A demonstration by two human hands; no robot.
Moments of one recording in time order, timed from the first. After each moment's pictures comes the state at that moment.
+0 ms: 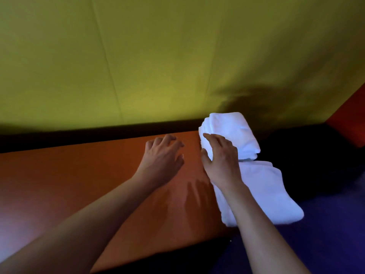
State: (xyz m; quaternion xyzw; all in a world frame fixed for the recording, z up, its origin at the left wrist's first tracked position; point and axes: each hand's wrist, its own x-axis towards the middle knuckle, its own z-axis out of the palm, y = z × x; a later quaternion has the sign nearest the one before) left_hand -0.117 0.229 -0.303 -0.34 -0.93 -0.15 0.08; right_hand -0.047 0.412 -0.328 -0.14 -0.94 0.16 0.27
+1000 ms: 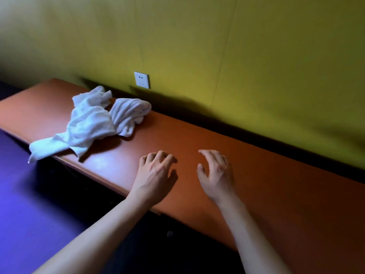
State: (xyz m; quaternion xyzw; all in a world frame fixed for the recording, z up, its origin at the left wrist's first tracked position) left_hand -0.058 -0.292 -0.328 0.00 -0.98 -0.12 0.15; right_hand -0.109 -0.098 -0.329 0.17 -0.94 0.28 0.11
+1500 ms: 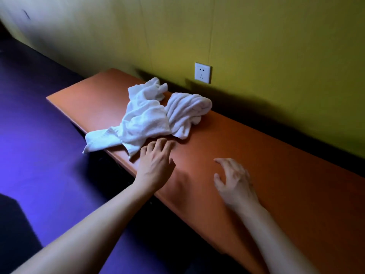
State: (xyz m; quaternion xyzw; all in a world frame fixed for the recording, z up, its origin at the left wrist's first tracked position) left_hand -0.114 -0.495 -0.406 0.15 -0.97 -0.05 0.16; right_hand -0.173 -0.262 -0.404 0.24 -0.94 0.24 -0.02
